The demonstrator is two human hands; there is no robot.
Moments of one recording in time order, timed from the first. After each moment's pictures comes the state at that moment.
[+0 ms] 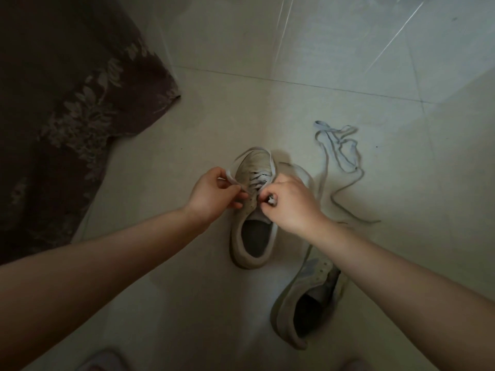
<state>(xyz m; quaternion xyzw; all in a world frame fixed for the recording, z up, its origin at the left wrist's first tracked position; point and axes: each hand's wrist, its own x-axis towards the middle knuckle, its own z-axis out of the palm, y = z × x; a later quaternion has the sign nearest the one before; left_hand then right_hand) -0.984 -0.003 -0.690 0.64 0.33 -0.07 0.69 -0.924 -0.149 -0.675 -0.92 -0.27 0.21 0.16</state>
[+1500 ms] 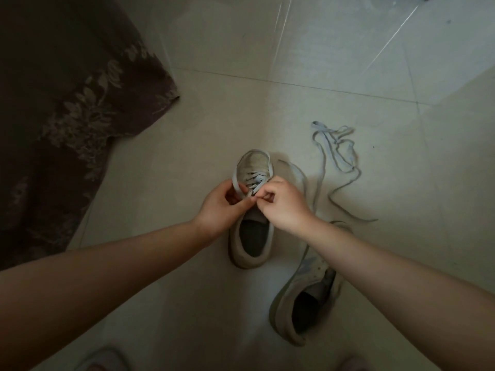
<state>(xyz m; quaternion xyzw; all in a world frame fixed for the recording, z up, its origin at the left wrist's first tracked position) -0.999 -0.021 -0.708 0.72 0.24 -0.03 0.65 -0.929 -0.142 -0.691 -0.90 -0.19 0.23 0.32</state>
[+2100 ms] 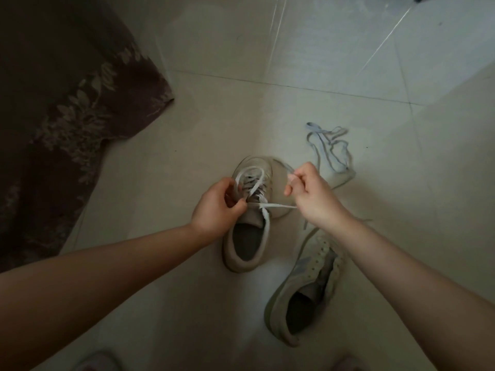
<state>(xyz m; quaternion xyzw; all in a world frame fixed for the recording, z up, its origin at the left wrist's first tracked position) -0.997 -0.020 -0.717 0.83 0.21 -0.01 0.52 -0.907 -0.186 -0.664 -0.89 -0.13 0.23 0.38</state>
